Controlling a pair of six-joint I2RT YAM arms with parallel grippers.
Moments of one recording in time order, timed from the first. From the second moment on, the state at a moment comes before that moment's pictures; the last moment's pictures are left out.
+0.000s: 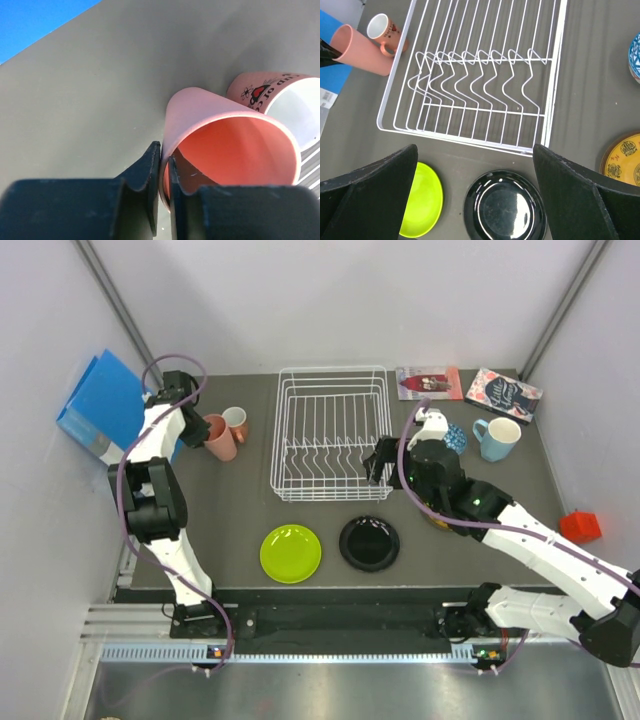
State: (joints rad) left arm 0.14 1.91 1.62 -0.77 -0.16 -0.69; right arm 0.81 1.06 1.00 -0.36 0.40 0.56
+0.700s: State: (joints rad) left arm 0.14 1.85 1.71 -0.86 -0.16 -0.66; right arm 0.81 1.06 0.99 -0.36 0.37 0.56
